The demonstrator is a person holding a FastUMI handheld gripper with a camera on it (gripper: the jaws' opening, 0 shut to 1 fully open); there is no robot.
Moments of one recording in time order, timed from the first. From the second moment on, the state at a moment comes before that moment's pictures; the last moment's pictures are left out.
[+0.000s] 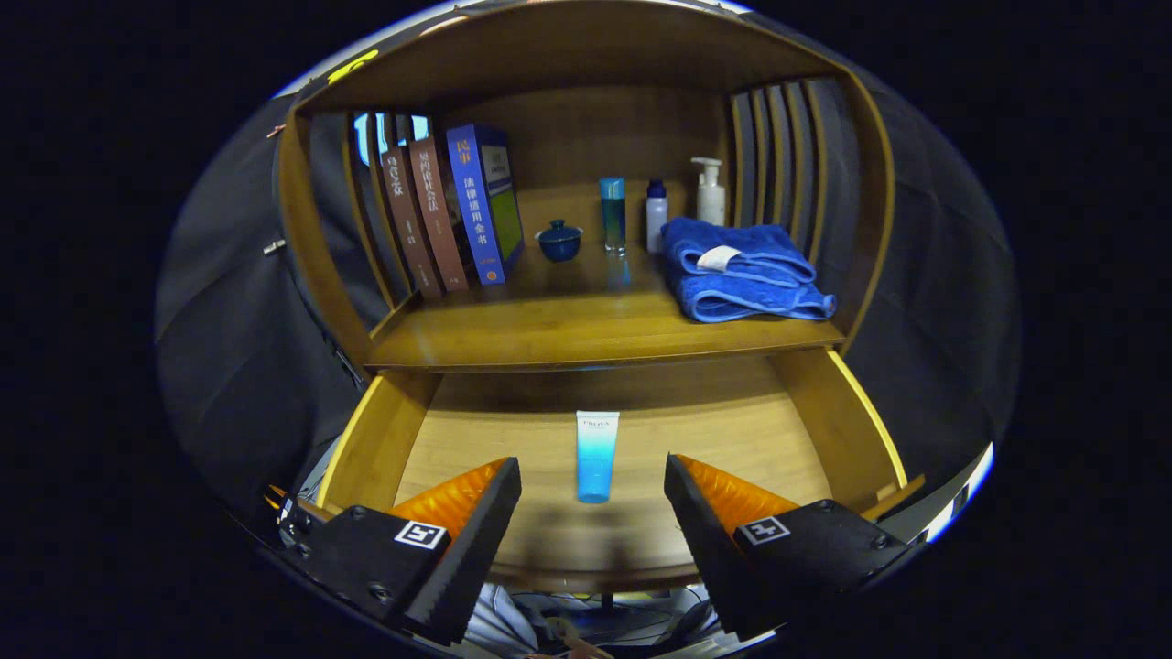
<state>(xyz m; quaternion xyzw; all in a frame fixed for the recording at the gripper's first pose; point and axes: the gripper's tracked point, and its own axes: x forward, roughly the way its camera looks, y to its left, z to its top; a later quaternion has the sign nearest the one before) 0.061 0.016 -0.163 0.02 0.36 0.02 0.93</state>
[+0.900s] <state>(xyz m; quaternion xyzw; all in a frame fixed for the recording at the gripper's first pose) 0.098 0.015 -0.273 0.02 0.62 -0.03 0.78</state>
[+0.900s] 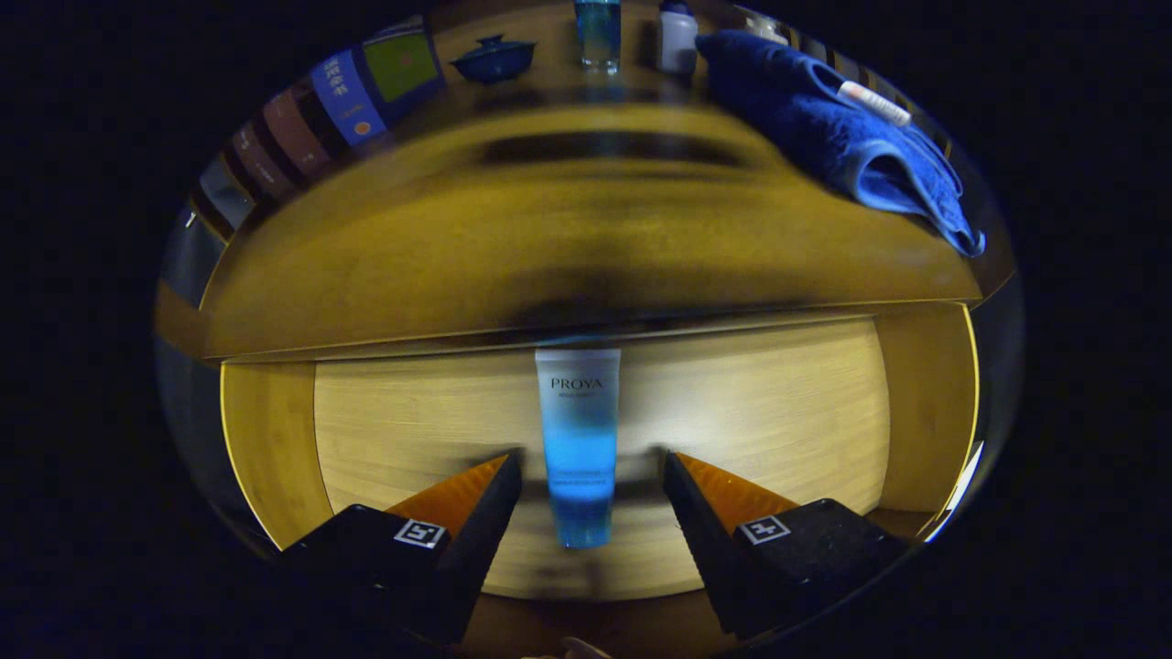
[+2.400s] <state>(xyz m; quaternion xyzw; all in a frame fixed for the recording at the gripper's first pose) 0.114 0.010 -0.109 0.06 0.48 0.01 0.87</state>
